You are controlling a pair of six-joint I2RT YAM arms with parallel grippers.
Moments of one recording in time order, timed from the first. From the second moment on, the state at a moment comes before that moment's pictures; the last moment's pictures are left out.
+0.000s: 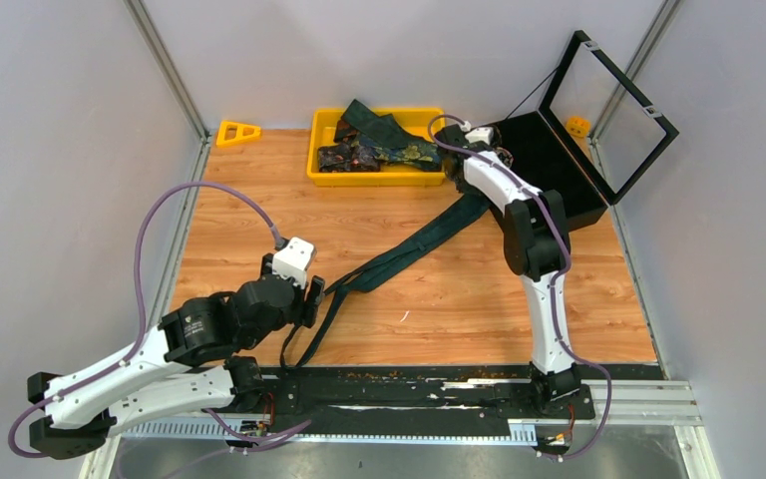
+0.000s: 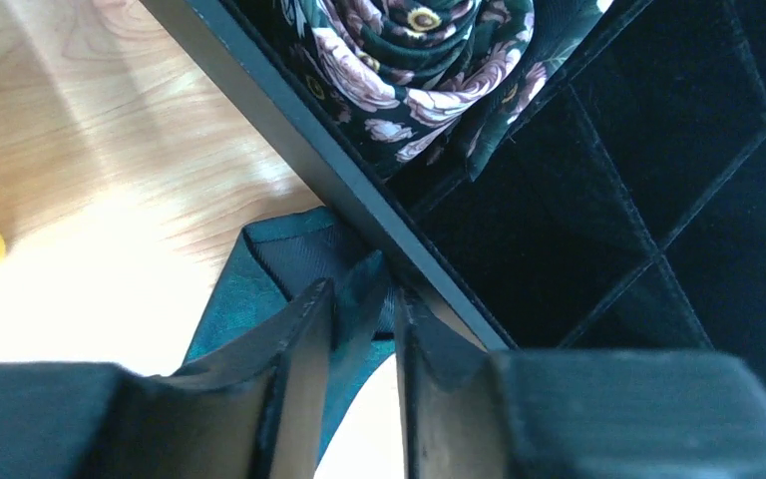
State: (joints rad) left arm -1.12 0.64 0.84 -0.85 -0.57 -0.38; right arm 0.34 2.32 1.97 -0.81 0.68 0.46
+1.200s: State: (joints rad) left arm -1.11 0.74 0.55 -1.11 -0.64 -1.21; right arm 0.62 1.74 1.23 -0.46 0.15 0.38
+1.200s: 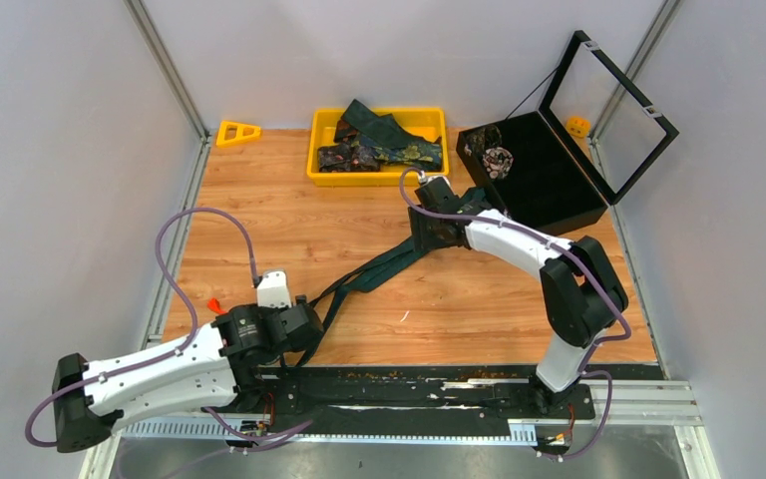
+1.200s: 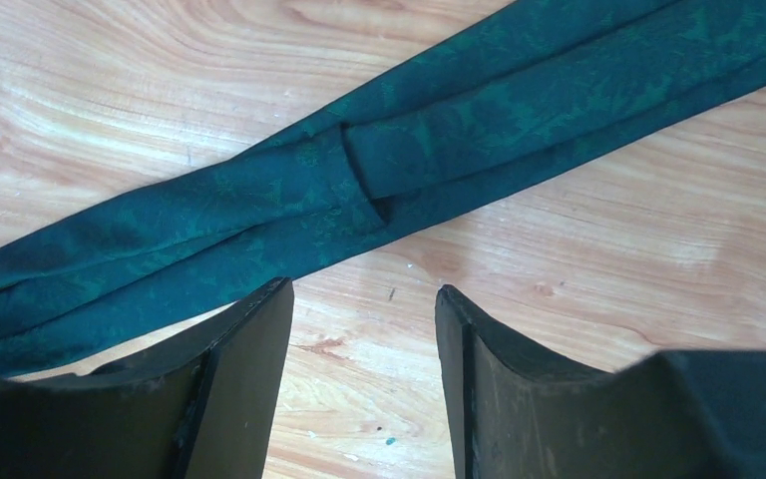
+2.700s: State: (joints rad) left arm -1.11 0.82 0.46 -0.91 -0.71 -1.22; right arm 0.39 2.20 1.64 -0.32 -0.02 0.21
